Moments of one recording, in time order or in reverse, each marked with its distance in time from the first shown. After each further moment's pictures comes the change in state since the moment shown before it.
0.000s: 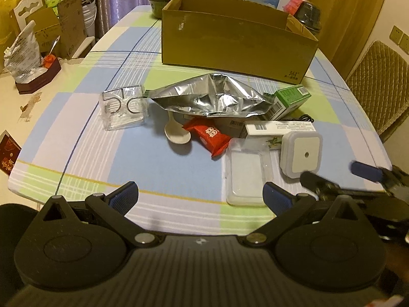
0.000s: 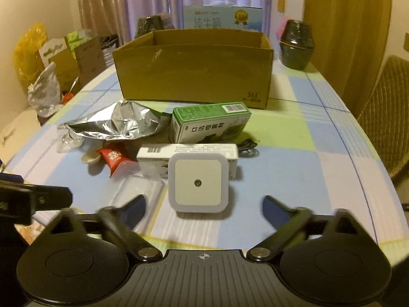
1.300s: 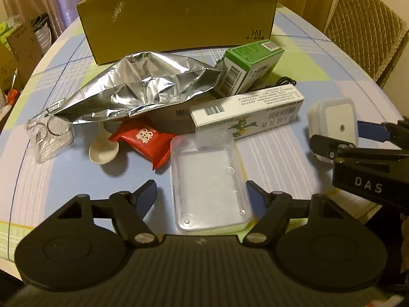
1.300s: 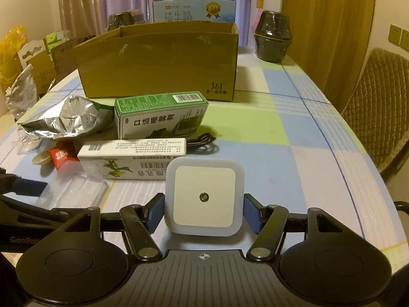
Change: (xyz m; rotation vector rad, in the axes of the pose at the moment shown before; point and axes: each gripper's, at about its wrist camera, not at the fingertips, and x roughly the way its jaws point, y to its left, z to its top) left arm 0.085 -0.063 0.000 0.256 0.037 -0.033; right arm 0.029 -0.049 -0.011 0.029 -0.019 -0.077
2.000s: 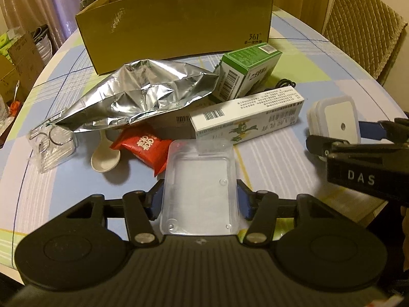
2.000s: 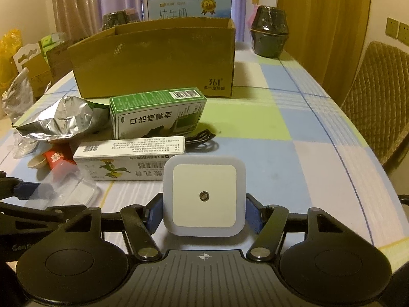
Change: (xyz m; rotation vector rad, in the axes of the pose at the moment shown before) left arm -0.002 -0.004 -0.001 0.037 -0.037 0.015; right arm 0.006 0.000 0.000 0.030 0.008 -0.004
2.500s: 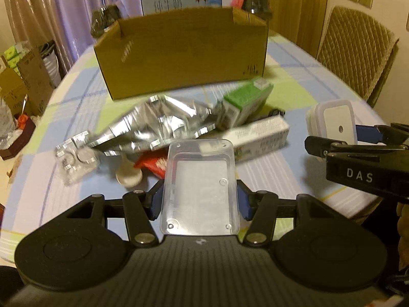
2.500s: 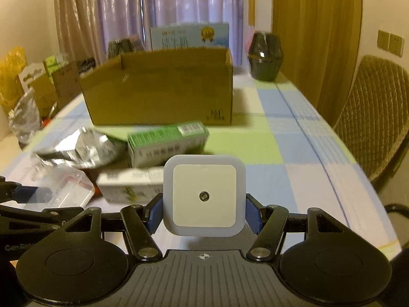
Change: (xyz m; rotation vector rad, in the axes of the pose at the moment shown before) left arm -0.056 0.008 0.008 -0.006 -0.110 0.002; right arm -0.049 0.007 0.015 0.018 -0.109 0.017
